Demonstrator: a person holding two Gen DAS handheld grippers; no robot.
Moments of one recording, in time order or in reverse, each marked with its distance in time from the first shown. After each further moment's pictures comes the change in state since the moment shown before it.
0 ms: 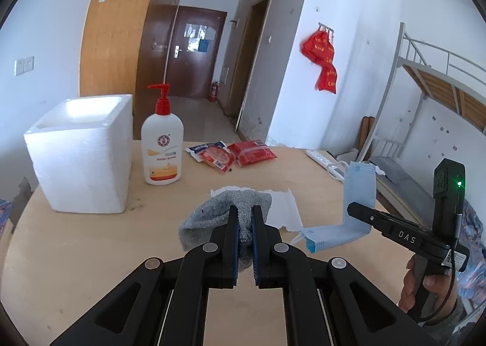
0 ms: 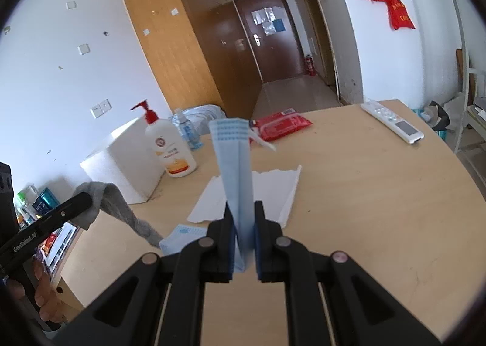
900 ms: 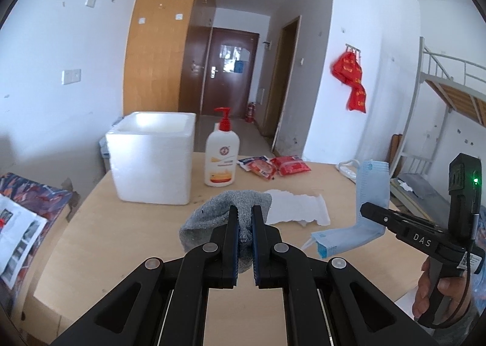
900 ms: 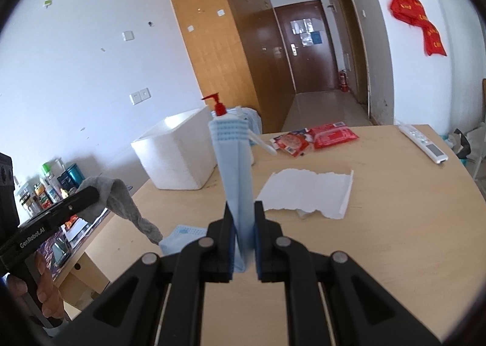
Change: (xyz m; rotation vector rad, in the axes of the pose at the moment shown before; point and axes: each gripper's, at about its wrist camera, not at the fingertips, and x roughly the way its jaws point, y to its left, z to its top) left arm -0.097 0.022 -0.034 -0.028 -0.103 0.184; right arm -0.031 0.072 -0.019 -0.135 -0.027 0.115
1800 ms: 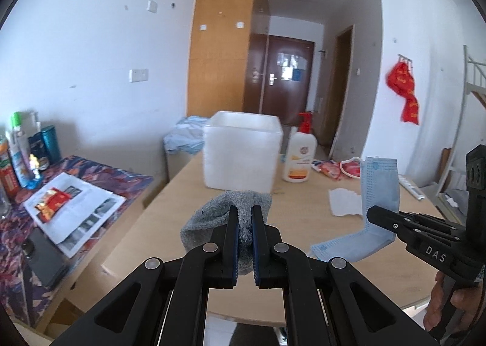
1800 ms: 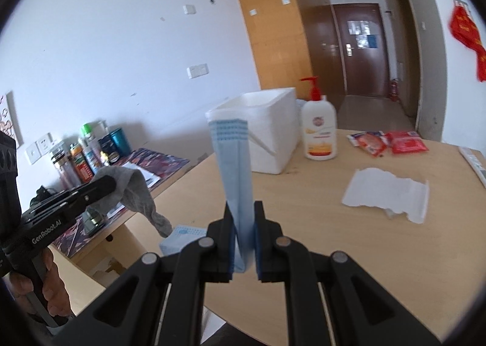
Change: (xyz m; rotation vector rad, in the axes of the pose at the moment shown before) left arm -0.069 0.060 -0.025 -0.070 -0.038 0.291; right arm 0.028 0.104 -0.021 -0.169 0.059 0.200
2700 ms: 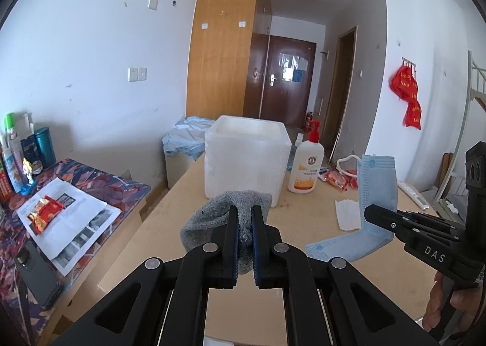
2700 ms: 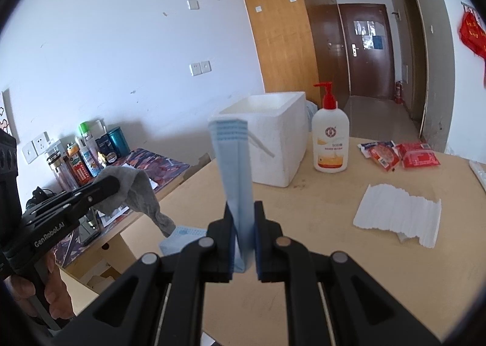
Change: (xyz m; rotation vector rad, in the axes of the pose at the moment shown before) left arm 0.031 0.010 0.027 -0.008 -0.001 -0.022; right arm 0.028 0.007 0.028 -0.016 0.007 -0.009
